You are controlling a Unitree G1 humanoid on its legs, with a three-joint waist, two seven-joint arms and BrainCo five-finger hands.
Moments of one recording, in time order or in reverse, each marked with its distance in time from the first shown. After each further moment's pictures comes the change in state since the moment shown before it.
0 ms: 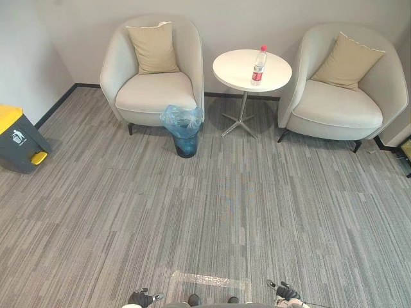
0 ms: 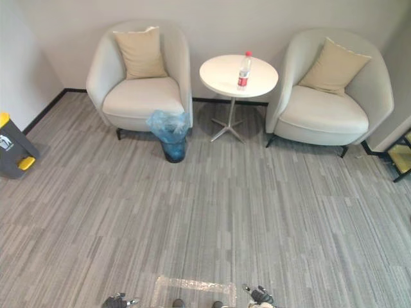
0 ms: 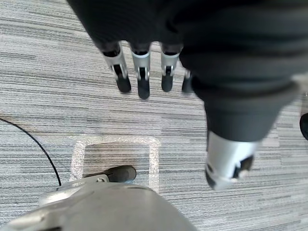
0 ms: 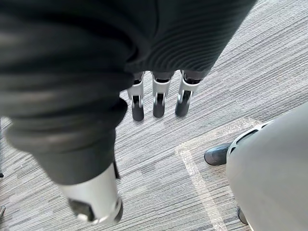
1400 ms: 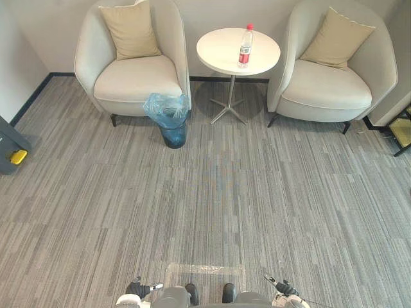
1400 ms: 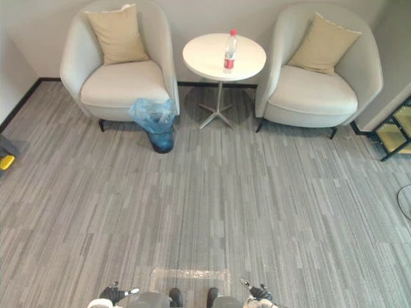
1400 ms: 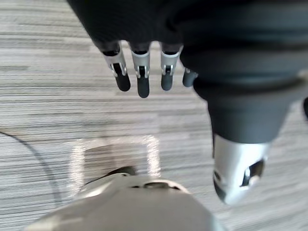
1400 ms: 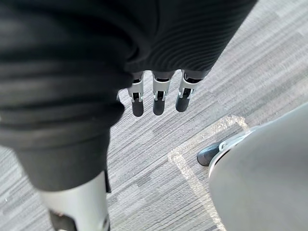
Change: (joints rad) left arm -0.041 -0.003 0.049 -0.046 -0.050 0.007 0.019; right arm -0.007 -0.014 0.030 -0.037 0.128 0.000 0.000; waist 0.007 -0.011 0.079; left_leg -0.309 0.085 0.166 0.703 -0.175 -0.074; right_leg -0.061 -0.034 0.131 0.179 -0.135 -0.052
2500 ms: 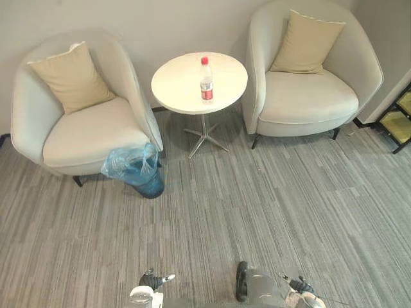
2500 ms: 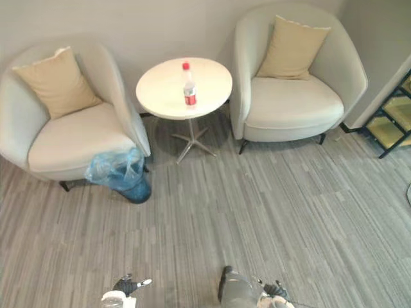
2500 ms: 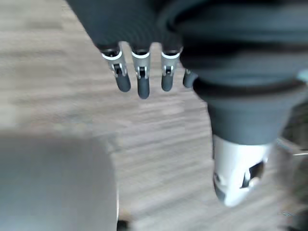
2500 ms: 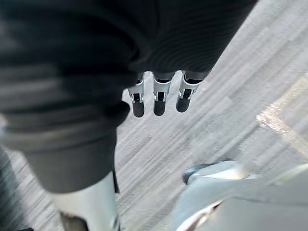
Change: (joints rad) left arm -0.061 -0.092 -0.033 -0.012 -0.020 -0.006 0.004; right arm 0.004 -0.065 -0.011 0.005 -0.048 0.012 -0.008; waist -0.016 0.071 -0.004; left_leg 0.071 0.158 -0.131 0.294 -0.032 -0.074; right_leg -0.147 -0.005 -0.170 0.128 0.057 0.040
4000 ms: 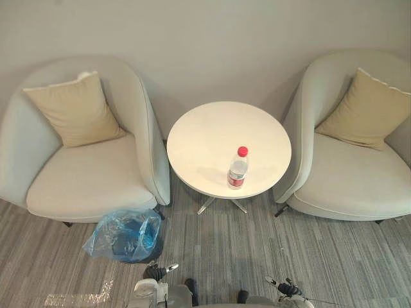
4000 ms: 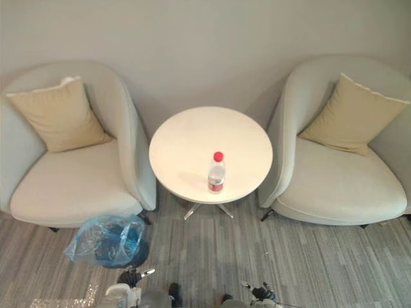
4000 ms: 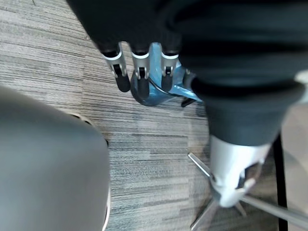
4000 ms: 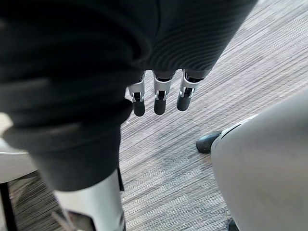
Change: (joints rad) left arm -0.017 0.010 0.034 0.018 -0.023 0.003 -0.004; right arm -0.003 0.039 0.057 0.015 -0.004 -0.009 0.015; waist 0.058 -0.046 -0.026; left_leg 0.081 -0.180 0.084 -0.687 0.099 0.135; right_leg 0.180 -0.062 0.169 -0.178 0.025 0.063
